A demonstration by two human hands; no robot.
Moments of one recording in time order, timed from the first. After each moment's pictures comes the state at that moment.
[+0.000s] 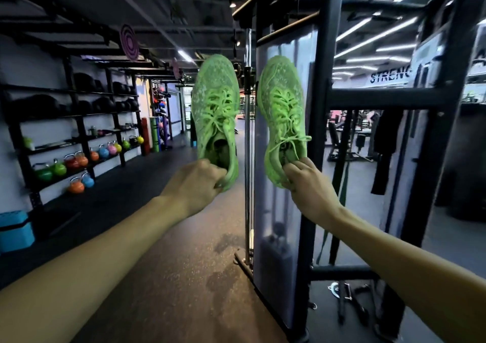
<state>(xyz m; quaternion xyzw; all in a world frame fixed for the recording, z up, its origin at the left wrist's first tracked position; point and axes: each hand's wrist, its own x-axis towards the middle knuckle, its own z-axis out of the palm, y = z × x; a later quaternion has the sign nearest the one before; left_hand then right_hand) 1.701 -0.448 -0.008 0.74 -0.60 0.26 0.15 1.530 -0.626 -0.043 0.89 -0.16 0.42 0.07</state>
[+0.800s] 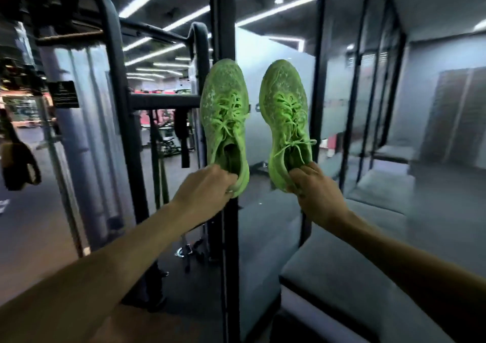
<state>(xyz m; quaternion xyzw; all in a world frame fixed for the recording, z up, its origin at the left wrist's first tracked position) 1.319 -0.275 -0.017 0.41 -0.86 0.19 0.24 1.072 -0.269 -0.048 0.74 -0.53 0.35 0.22</state>
